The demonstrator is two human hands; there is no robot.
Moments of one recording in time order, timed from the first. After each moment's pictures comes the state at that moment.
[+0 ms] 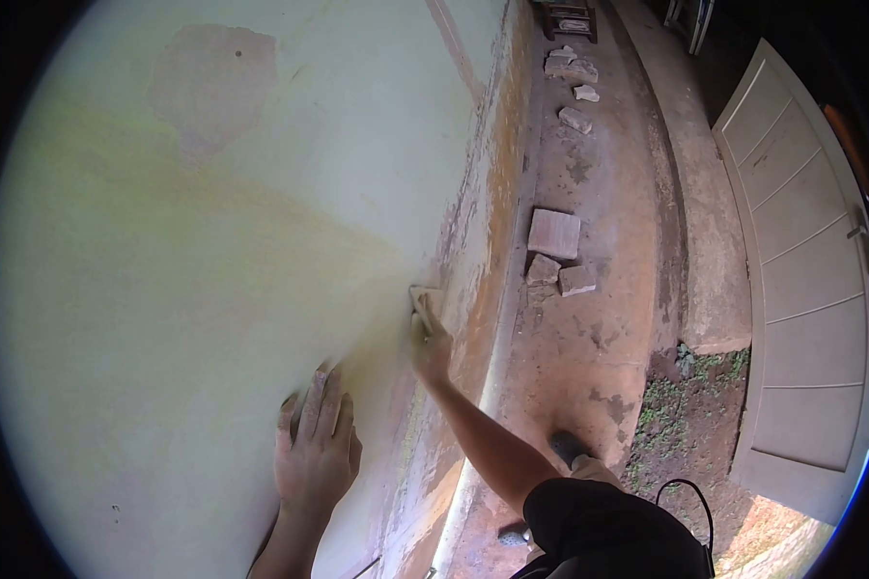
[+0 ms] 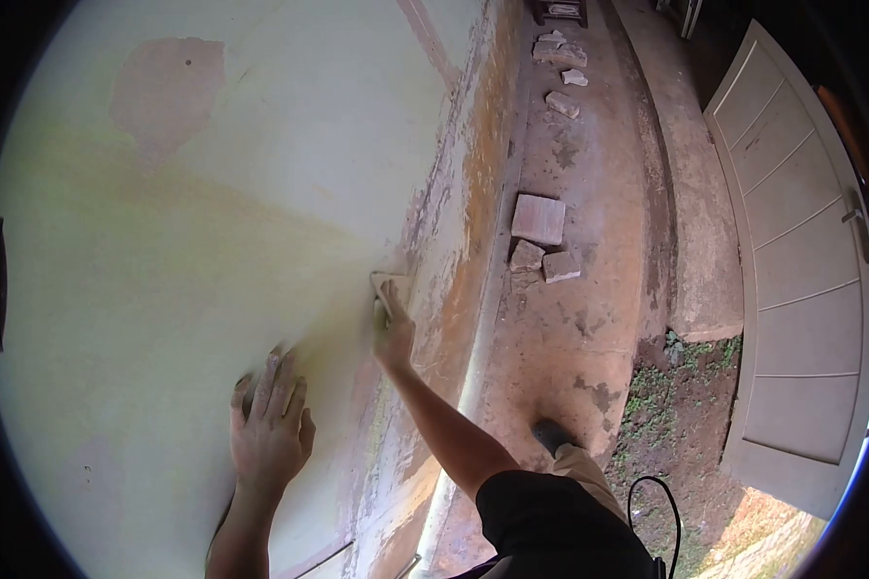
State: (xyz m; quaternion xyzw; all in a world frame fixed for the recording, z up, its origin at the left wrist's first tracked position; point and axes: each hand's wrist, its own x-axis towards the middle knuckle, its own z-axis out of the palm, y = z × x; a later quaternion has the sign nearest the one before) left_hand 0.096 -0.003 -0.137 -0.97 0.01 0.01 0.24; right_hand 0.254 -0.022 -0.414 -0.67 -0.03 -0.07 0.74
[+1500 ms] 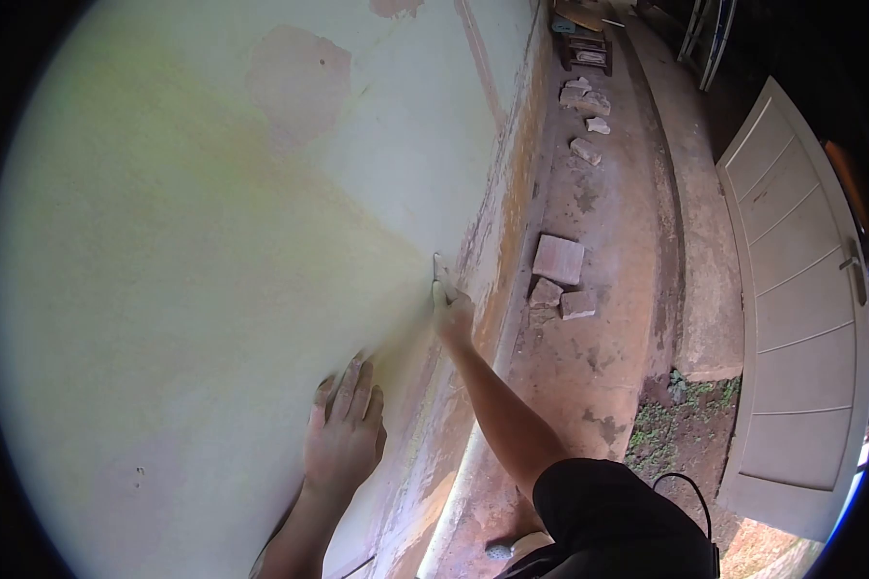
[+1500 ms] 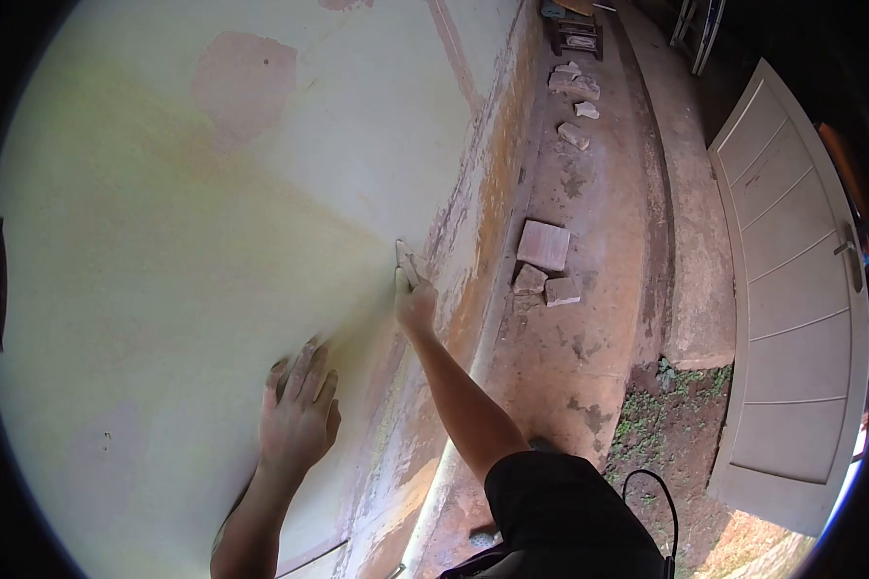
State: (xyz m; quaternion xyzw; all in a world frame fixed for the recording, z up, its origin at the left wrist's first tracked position) left_hand 0.096 0.001 -0.137 -0.98 0.03 -0.01 0.19; right_hand 0.309 -0.041 -0.355 -0.69 -0.03 0.03 0.72
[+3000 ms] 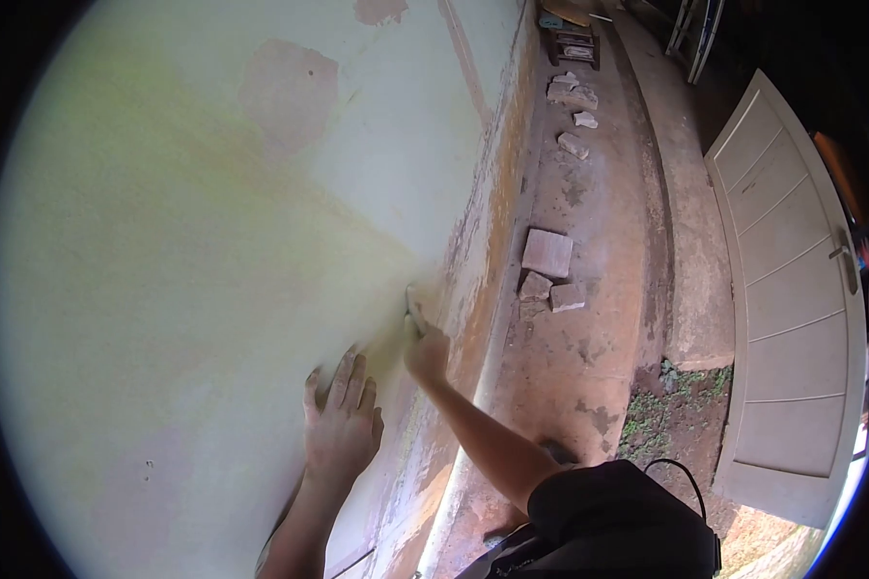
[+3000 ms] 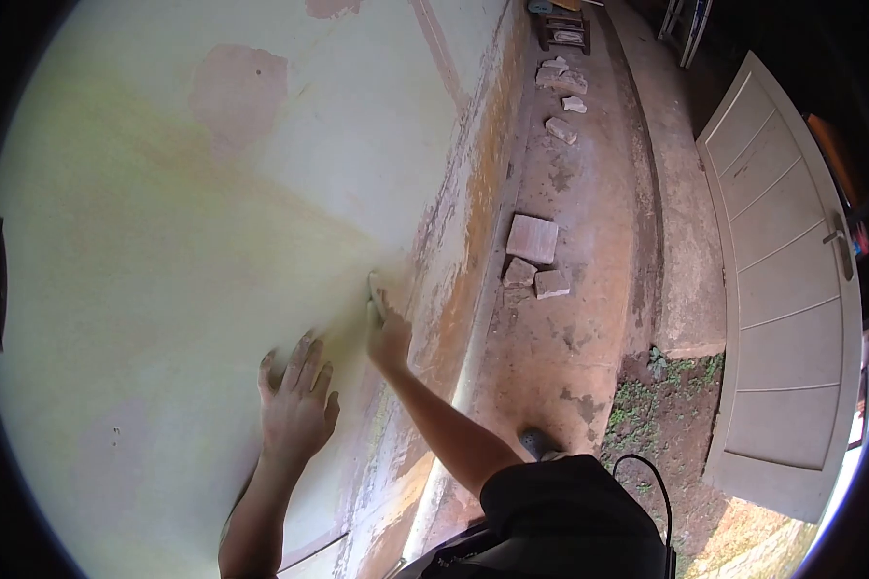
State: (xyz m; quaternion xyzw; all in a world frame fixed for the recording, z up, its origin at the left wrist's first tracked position) left_hand 0.100 -0.005 -0.134 -0.99 -0.01 0.00 0.15; right_hand 0.241 -0.036 -0.343 -0.77 0.00 0.06 0.64
